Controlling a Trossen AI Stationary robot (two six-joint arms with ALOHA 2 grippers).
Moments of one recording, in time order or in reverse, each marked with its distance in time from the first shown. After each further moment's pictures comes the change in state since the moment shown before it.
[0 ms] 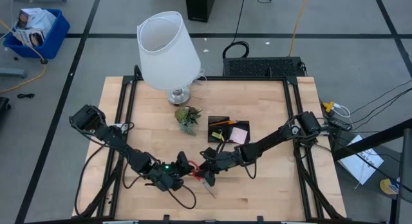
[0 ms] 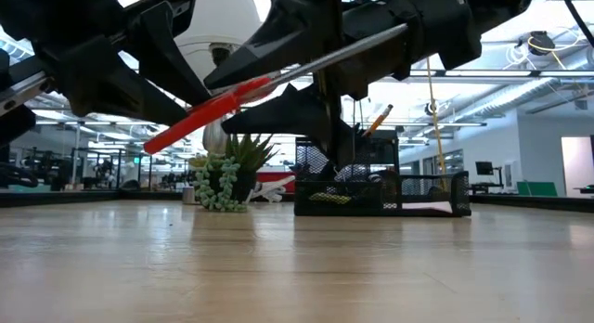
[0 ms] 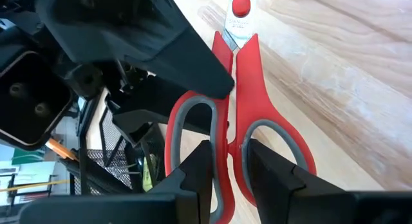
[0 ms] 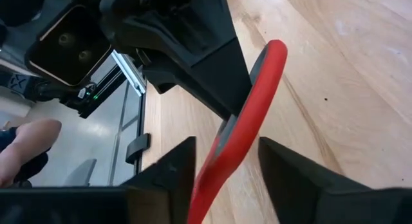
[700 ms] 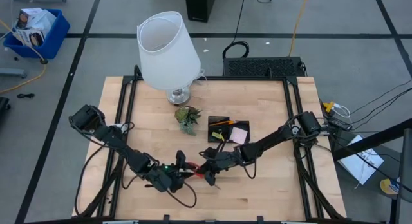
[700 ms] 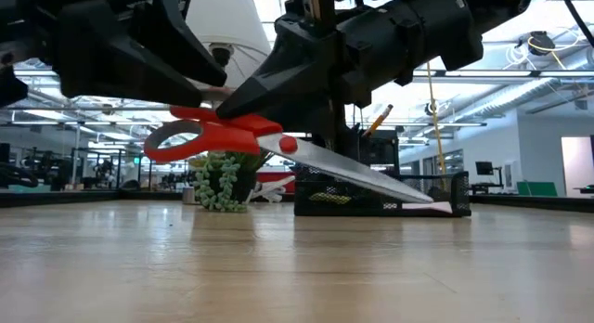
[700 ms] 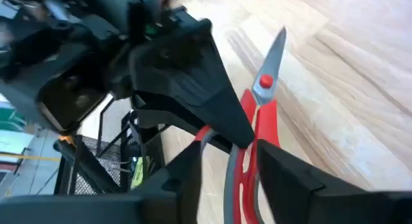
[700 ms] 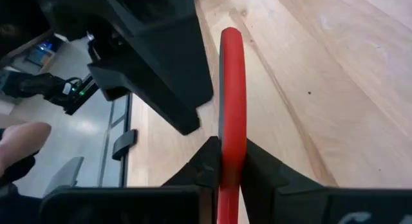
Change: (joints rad) left arm -0.012 -0.001 0.001 0.087 -0.022 -0.189; right arm 0.002 -0.001 0.000 -0.034 0.005 -0.002
